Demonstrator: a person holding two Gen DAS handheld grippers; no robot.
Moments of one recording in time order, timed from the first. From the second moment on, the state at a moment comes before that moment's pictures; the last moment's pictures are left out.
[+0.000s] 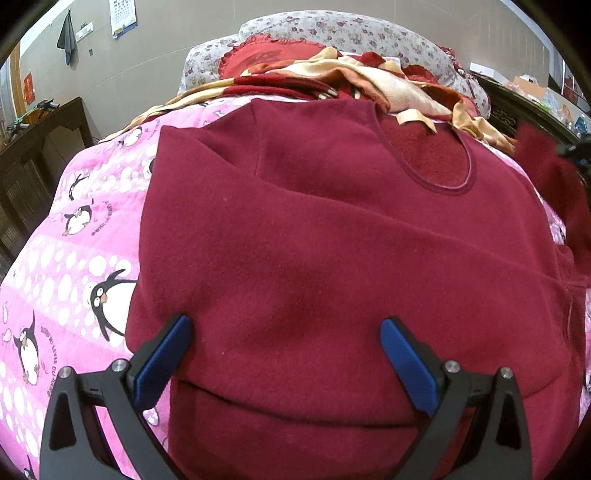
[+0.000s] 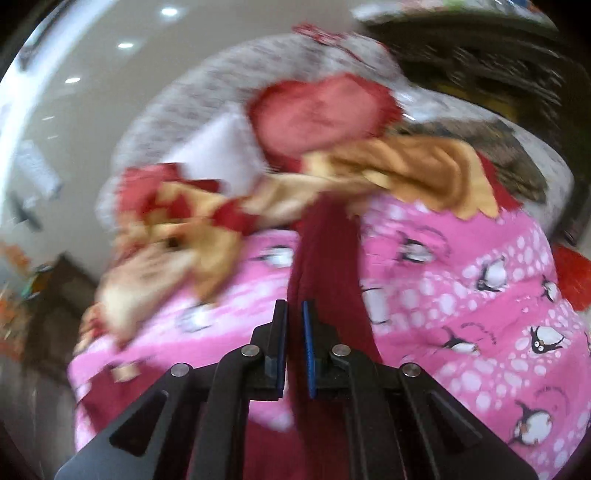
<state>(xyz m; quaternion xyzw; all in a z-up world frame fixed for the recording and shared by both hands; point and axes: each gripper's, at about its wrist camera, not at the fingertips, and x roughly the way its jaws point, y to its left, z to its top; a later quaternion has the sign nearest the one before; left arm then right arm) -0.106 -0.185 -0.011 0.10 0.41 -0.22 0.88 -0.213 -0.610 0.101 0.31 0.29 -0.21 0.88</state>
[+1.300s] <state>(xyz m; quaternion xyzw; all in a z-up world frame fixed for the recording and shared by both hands) -0.100 -0.279 0.097 0.05 0.41 -0.41 0.81 -0.339 -0.450 0.048 0.31 0.35 -0.13 0.87</state>
